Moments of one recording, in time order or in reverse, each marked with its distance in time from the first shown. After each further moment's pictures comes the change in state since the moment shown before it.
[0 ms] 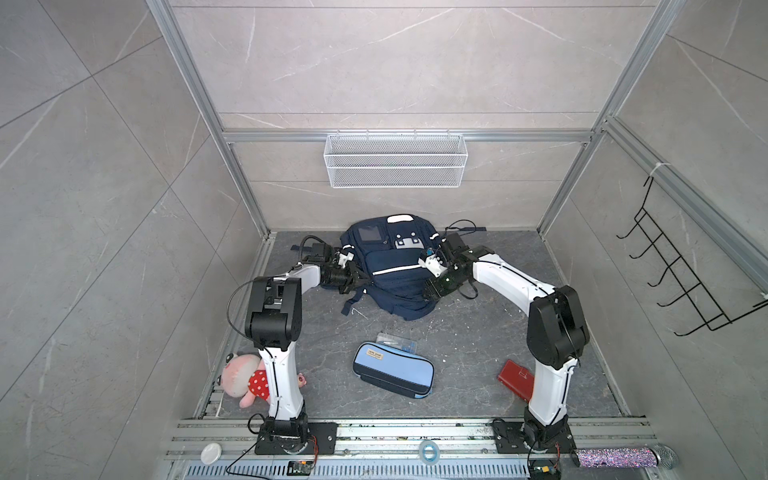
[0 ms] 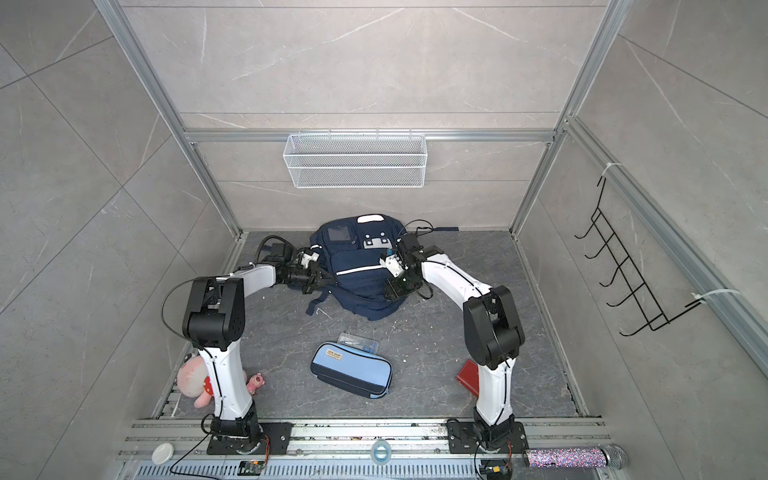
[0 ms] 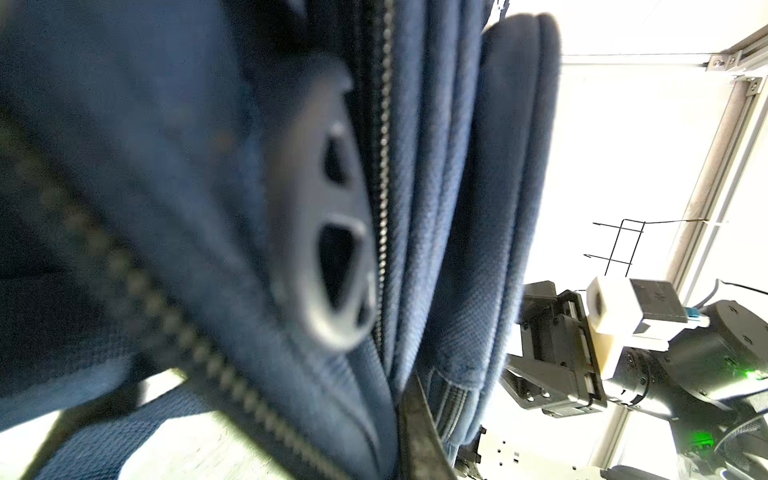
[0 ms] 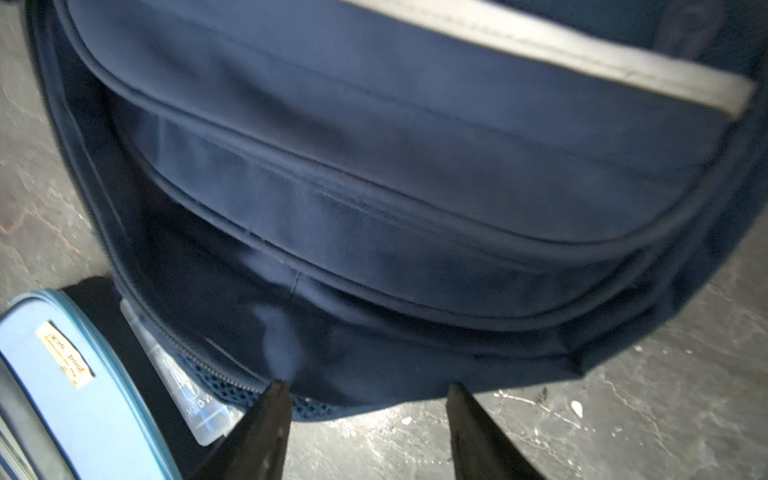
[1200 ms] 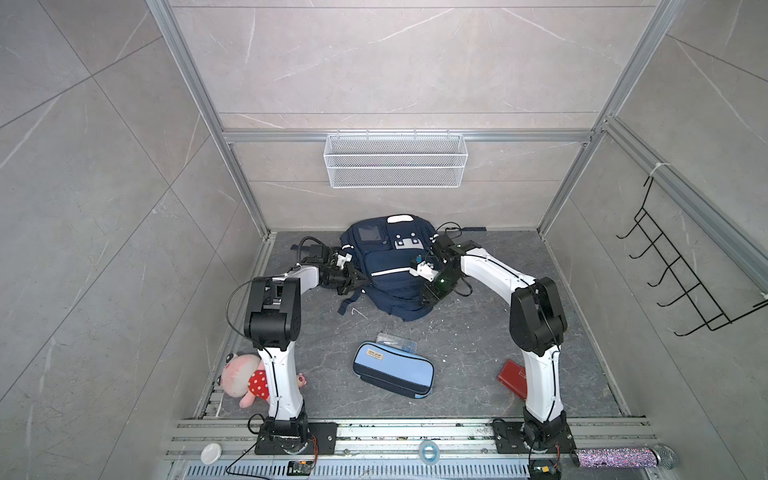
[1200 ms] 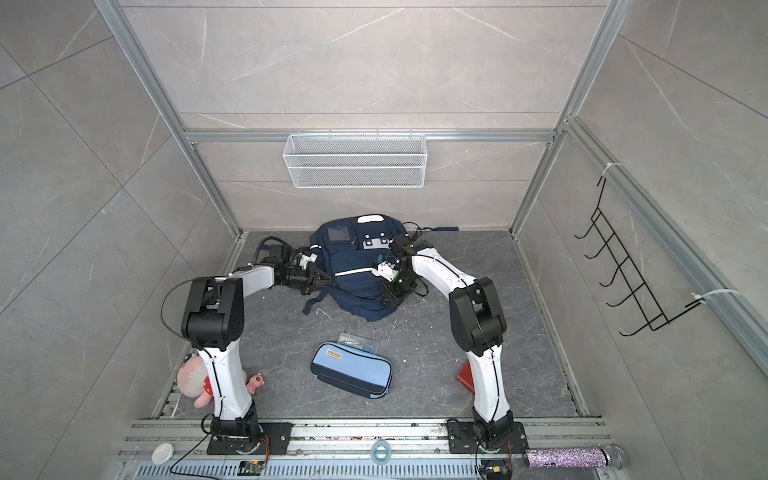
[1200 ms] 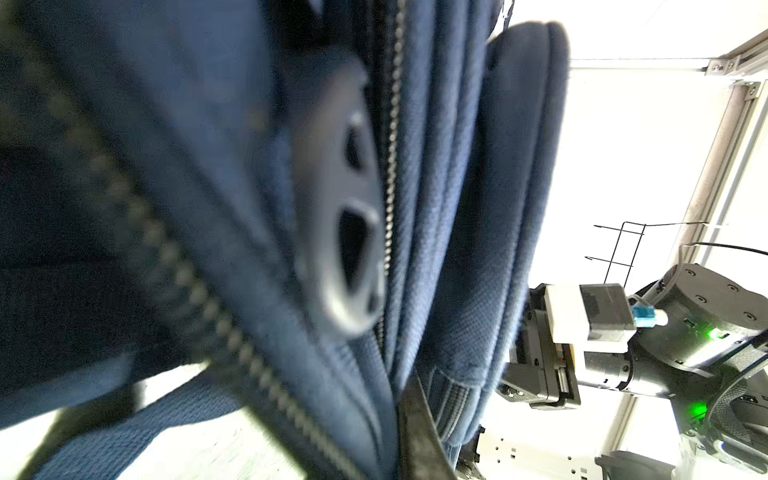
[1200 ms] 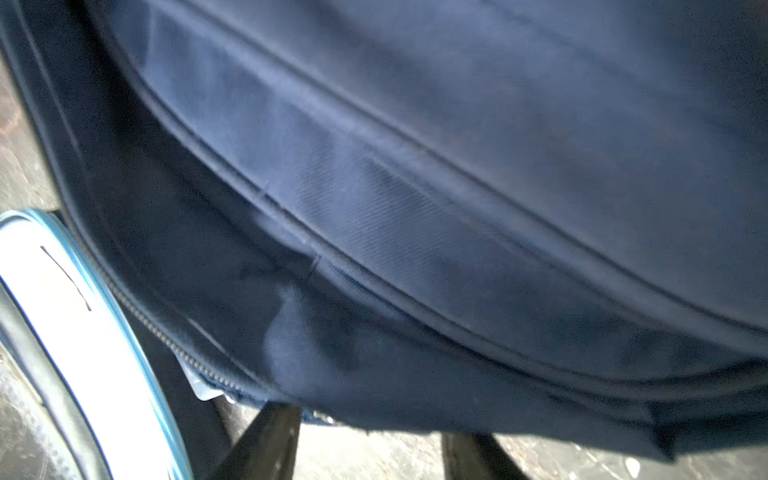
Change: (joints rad) left arm 0.015 0.000 -0.021 0.020 0.002 -0.004; right arm 0.015 0.159 0.171 -0.190 -0.065 -0.156
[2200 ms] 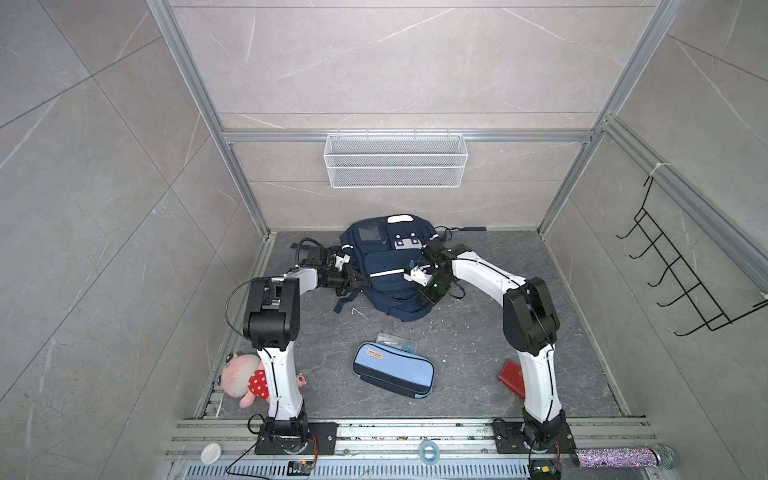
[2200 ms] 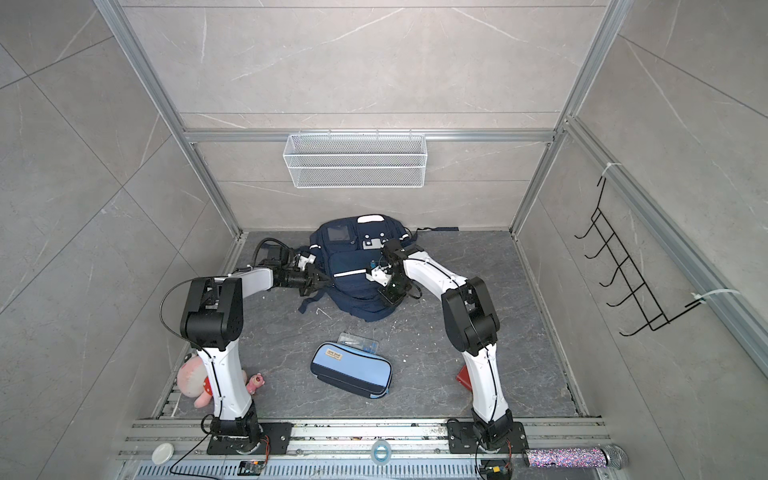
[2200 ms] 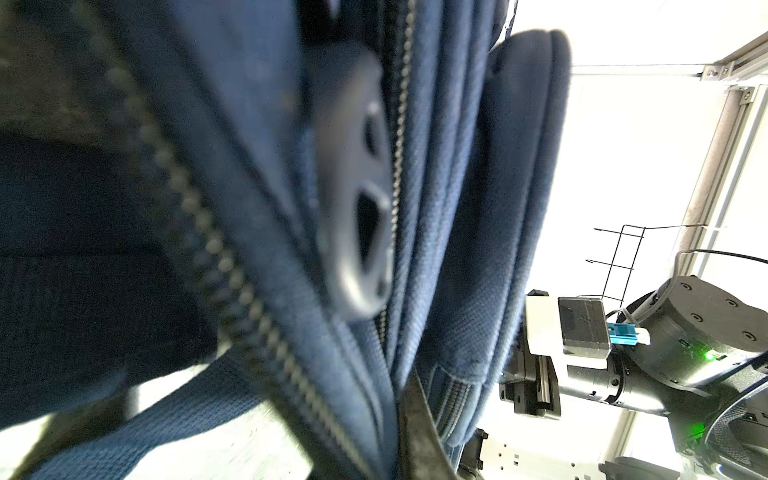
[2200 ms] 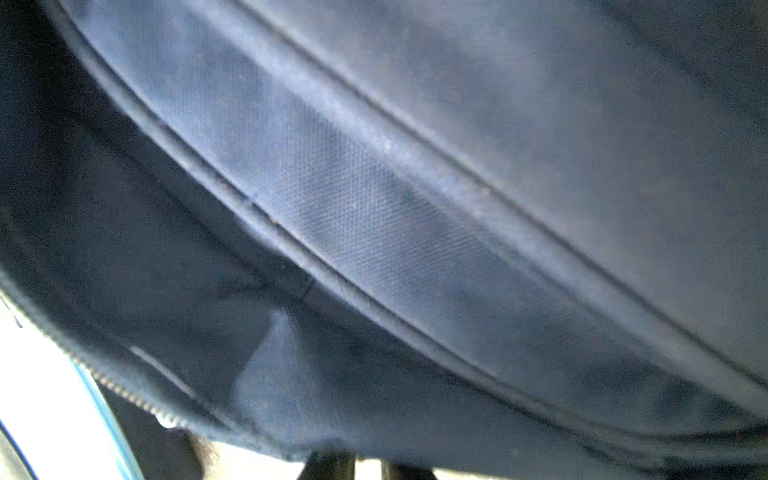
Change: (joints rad) left arm 0.009 -0.002 -0.027 0.036 -0.001 -0.007; right arm 0.045 0.030 0.005 0.029 0.083 -0.009
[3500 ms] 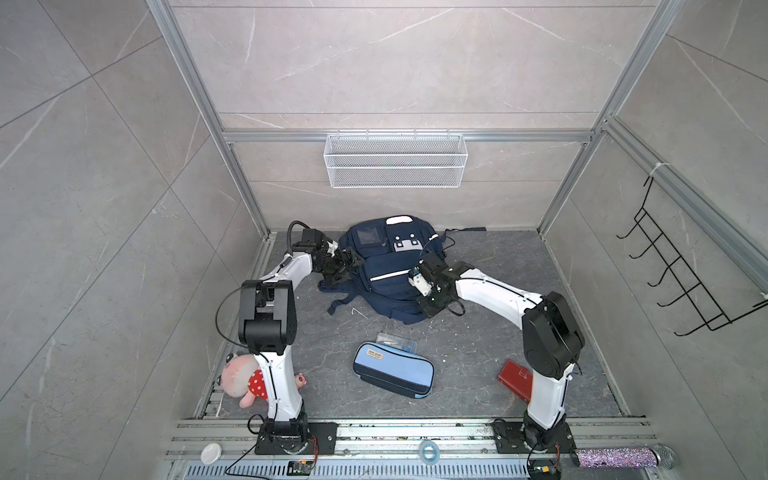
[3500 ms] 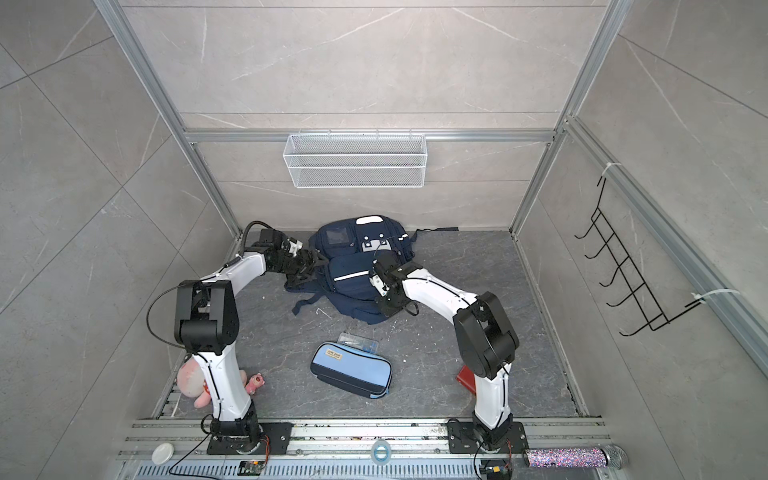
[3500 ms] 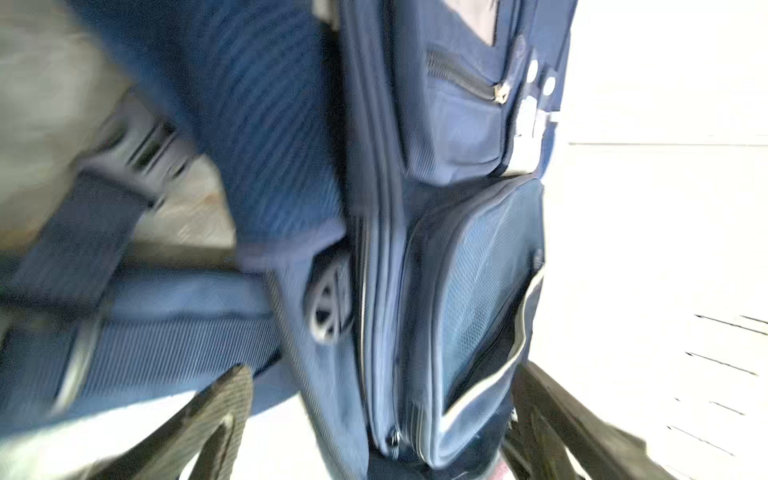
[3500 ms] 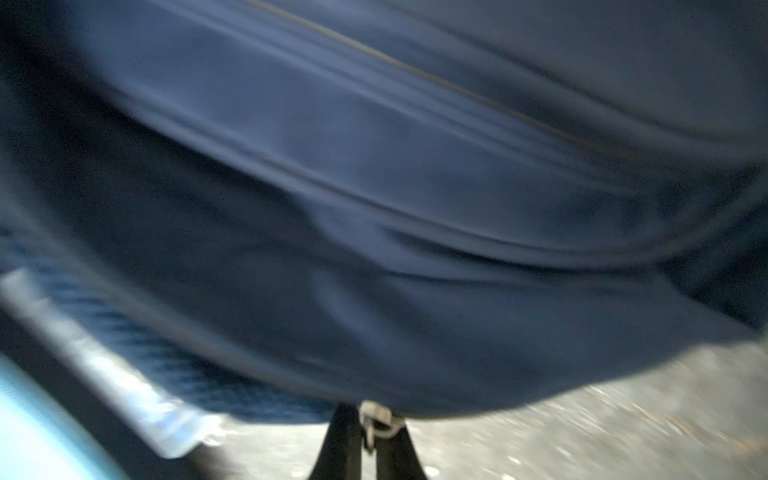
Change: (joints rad) left arm -0.007 -0.101 0.151 -0.317 -0.359 0.086; right arm 0.144 -0.233 -0.280 0.186 0.235 0.312
